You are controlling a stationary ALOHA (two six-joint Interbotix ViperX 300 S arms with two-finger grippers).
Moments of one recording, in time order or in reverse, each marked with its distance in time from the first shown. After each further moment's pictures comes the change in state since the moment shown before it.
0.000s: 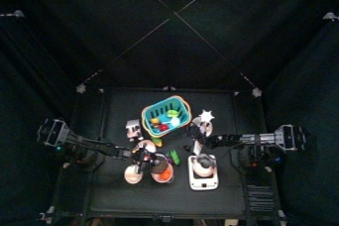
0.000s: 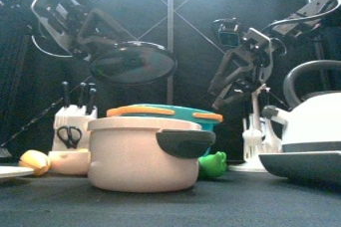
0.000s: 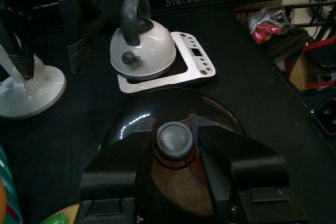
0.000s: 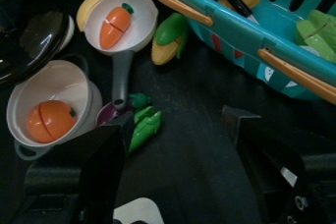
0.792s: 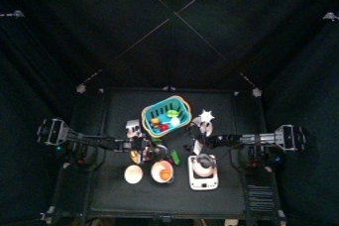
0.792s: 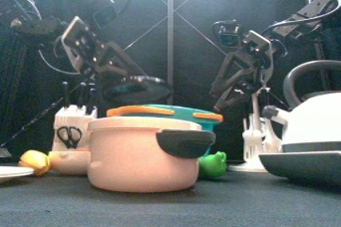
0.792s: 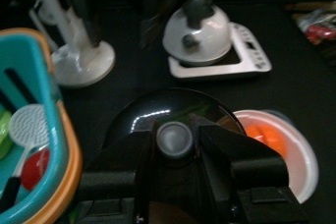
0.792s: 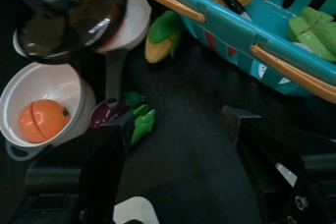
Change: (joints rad) left arm 0.175 0.083 -0.023 -0.028 0.000 -0.002; right arm -0.005 -0.002 0.000 -0.002 0.023 0.000
